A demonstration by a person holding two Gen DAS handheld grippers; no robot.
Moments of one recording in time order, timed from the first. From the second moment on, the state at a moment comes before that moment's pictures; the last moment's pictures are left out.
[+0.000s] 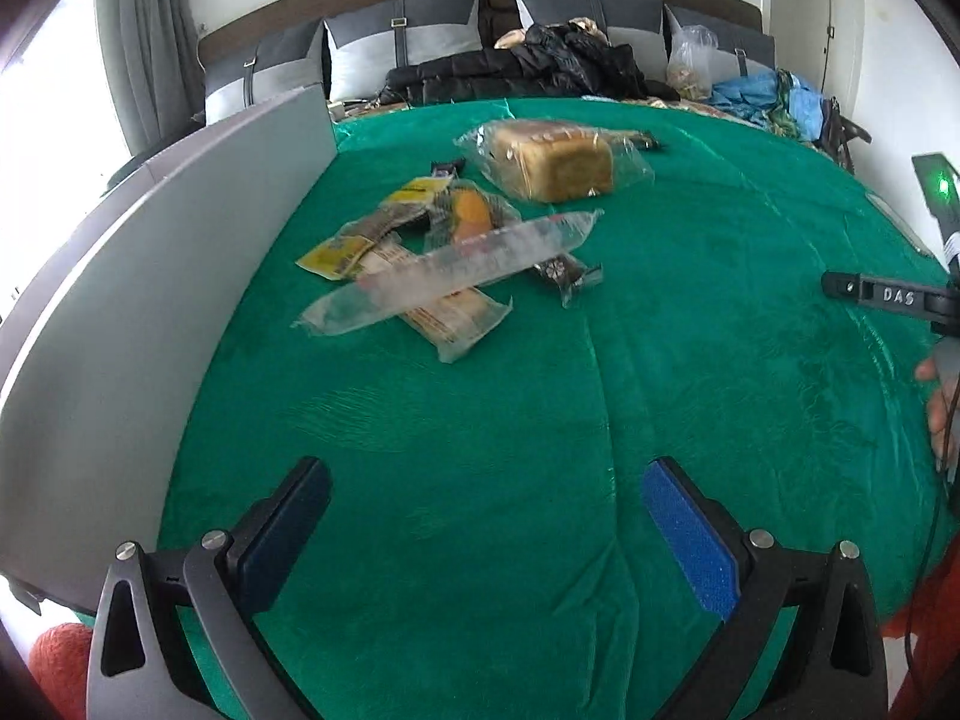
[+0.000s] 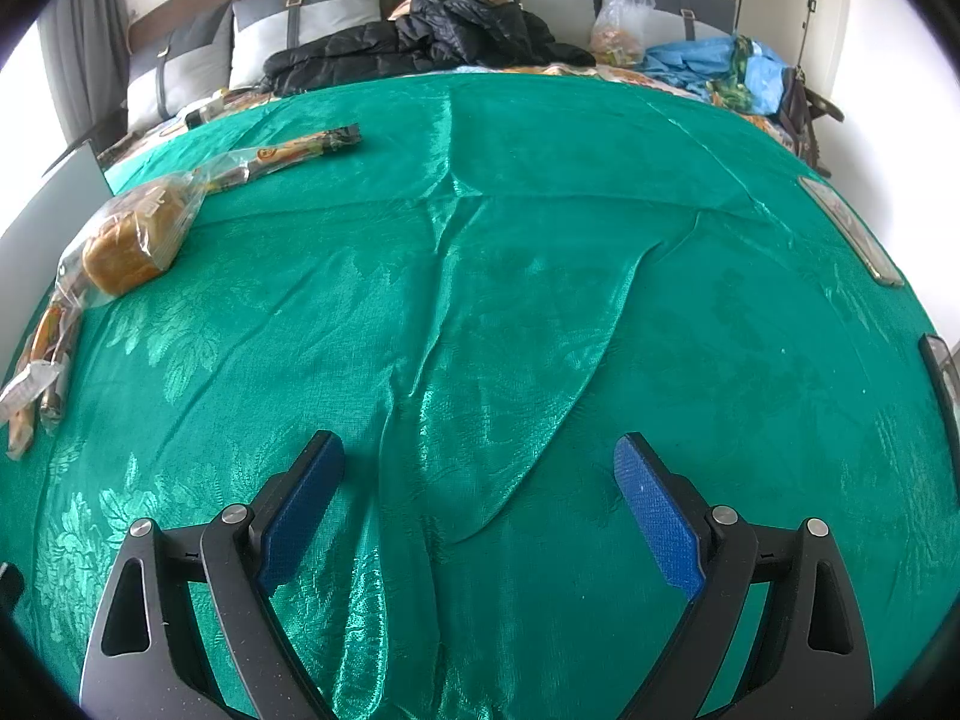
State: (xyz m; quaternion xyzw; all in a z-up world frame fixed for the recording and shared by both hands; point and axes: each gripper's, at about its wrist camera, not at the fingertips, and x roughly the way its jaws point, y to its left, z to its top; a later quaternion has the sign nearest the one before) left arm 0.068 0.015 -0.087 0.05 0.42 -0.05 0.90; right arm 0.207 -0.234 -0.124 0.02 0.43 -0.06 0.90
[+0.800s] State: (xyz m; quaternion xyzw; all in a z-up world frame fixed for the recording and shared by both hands) left arm 0.079 0.020 -0.099 0.03 0.43 -0.06 0.90; right arm 0.206 -0.234 -0.124 0.02 0.43 -0.06 0.90
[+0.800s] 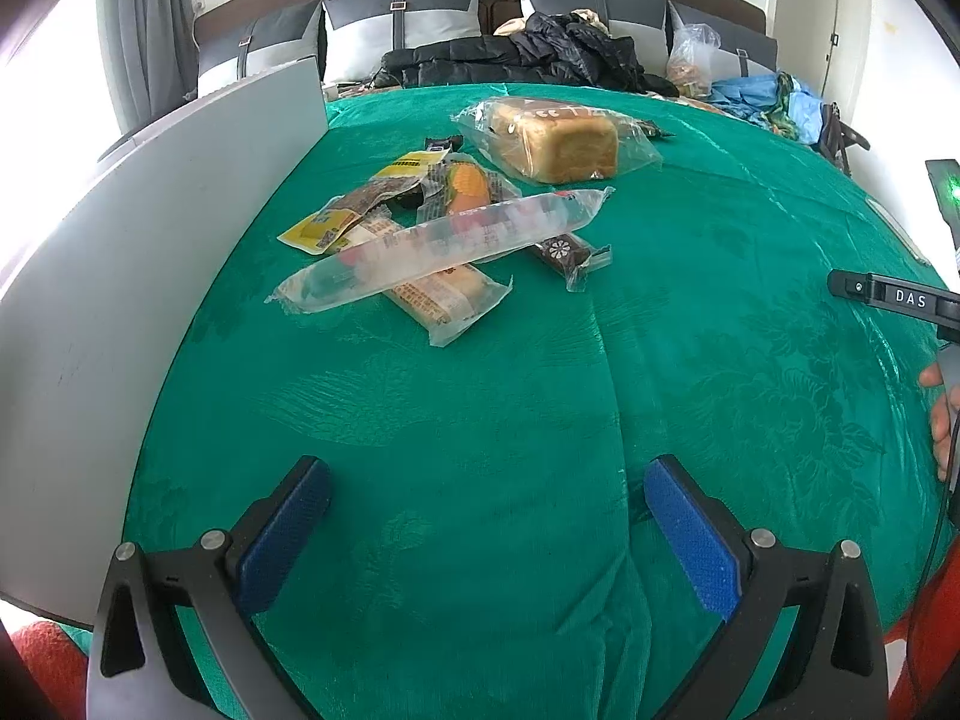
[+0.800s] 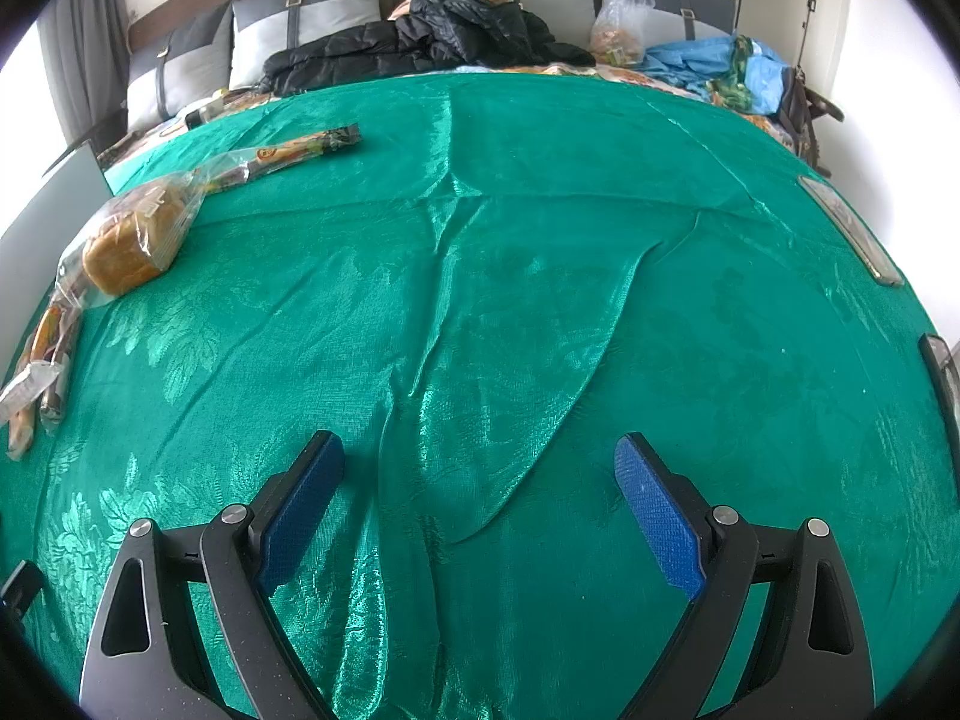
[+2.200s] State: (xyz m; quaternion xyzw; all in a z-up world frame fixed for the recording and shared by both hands) left arm 0.078 0.023 -0.099 0.03 0.44 -0.06 0.90; right arm 0.205 -0.234 -0.123 0.02 0.43 -0.06 0.90
